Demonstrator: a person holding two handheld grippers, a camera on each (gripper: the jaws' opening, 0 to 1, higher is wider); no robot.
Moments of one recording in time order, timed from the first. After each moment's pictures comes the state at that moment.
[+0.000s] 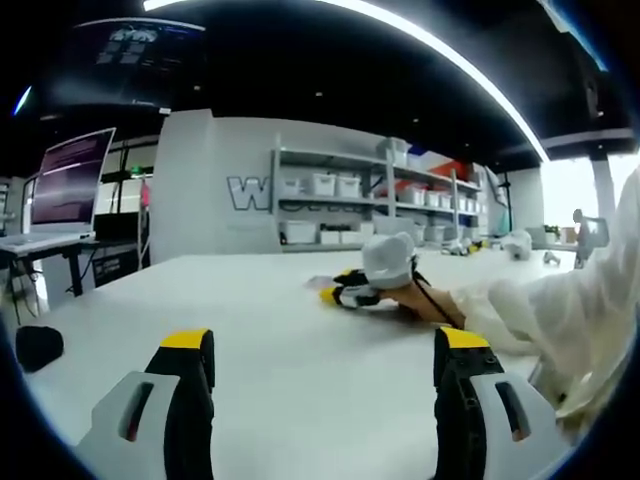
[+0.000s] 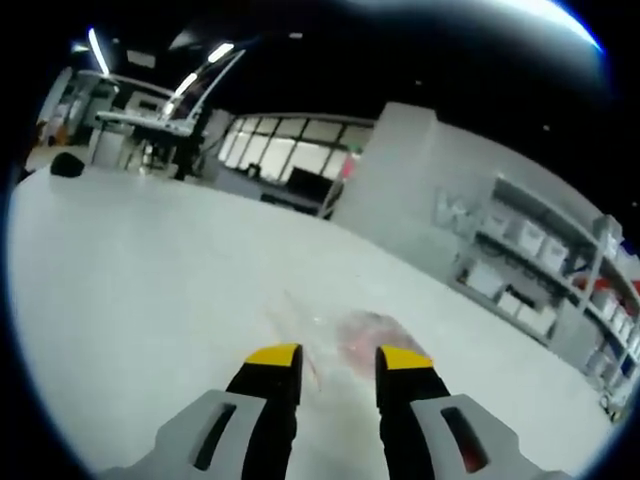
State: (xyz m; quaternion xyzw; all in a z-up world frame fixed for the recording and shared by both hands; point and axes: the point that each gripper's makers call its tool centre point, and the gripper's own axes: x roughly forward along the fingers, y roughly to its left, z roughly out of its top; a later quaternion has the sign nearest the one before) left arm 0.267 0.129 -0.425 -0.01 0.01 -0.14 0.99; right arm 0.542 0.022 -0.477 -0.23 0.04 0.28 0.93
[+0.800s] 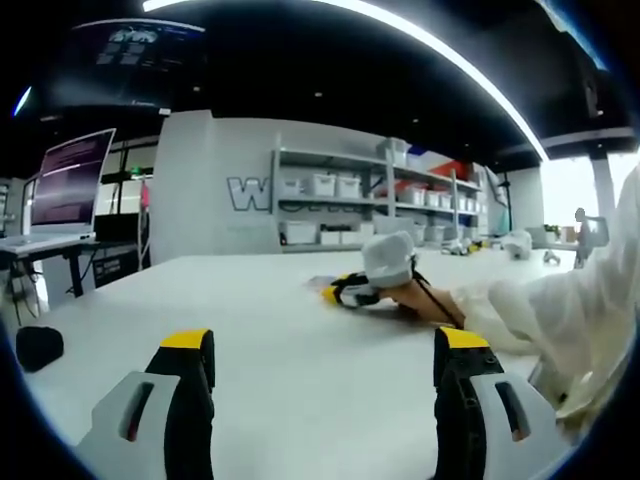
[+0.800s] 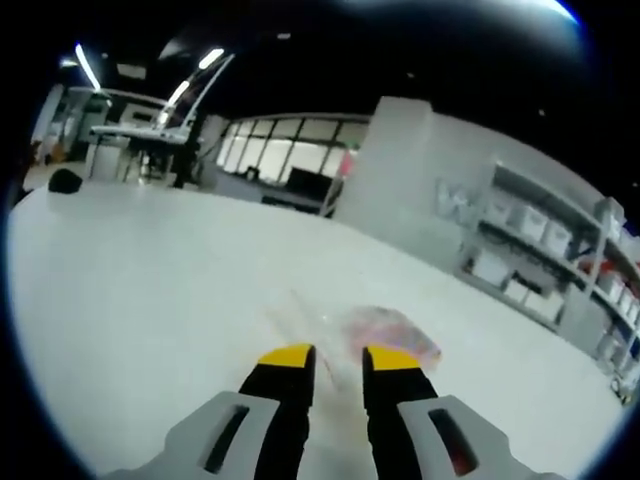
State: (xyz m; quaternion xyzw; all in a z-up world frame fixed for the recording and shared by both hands) left arm 0.267 0.128 -0.426 -0.01 0.01 -0.14 0.99; right arm 0.546 0.023 -0.481 -0.20 0.05 0.29 0.93
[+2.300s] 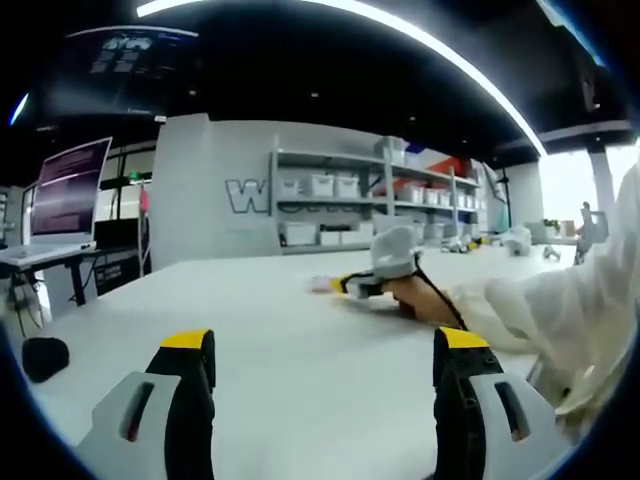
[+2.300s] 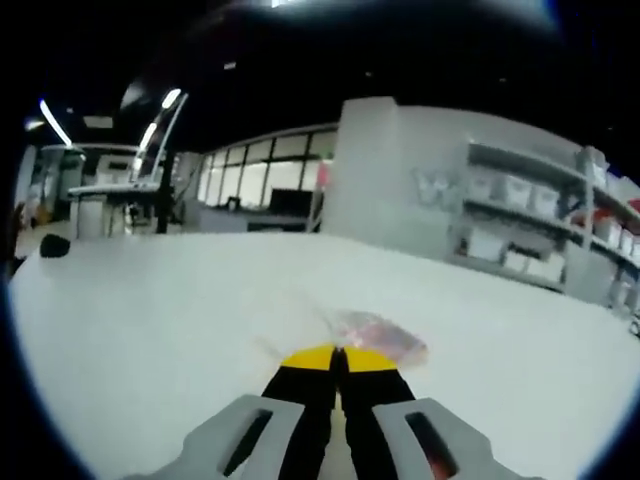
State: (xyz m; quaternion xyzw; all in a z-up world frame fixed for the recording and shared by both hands) left arm 0.267 0.124 -0.419 0.01 0.01 -0.14 0.99; right arm 0.564 0.003 -0.464 -0.09 0.05 0.27 0.96
